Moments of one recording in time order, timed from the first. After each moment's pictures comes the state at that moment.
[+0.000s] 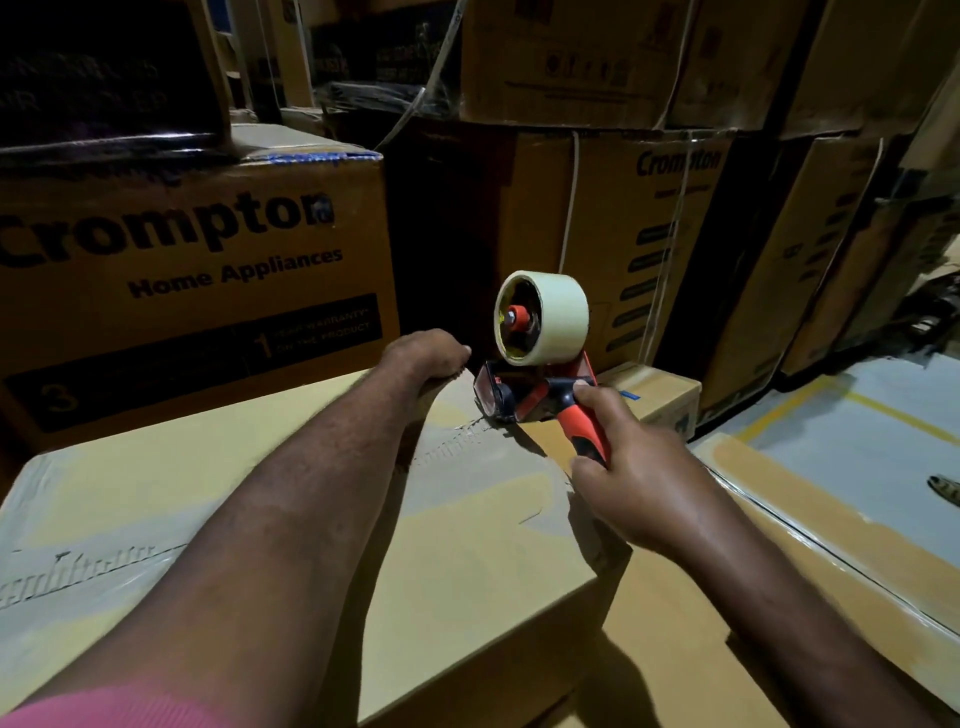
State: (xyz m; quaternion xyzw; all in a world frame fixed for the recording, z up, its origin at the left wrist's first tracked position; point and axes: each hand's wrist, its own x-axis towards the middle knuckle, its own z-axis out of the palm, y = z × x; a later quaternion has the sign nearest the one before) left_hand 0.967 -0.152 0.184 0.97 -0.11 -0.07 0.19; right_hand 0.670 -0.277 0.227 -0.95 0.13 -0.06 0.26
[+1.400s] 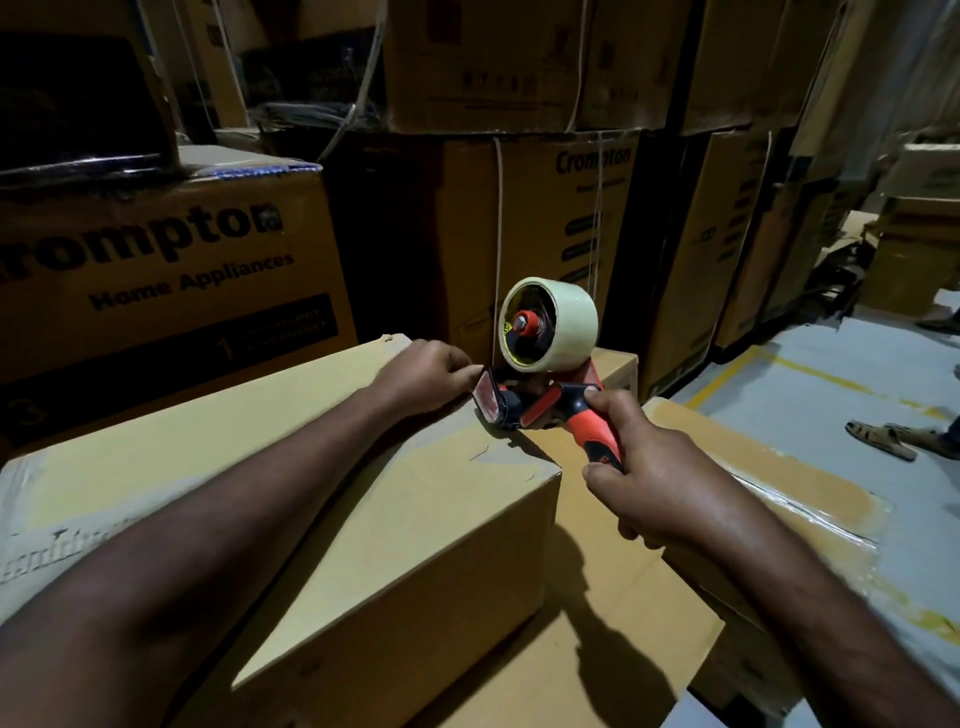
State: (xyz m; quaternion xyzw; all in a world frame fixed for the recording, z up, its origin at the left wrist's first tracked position) left_hand 0.820 -0.151 0.195 0.90 -0.38 0.06 0.20; right_hand 0.562 -0.286 0.225 -0.93 0.19 -0.04 0.32
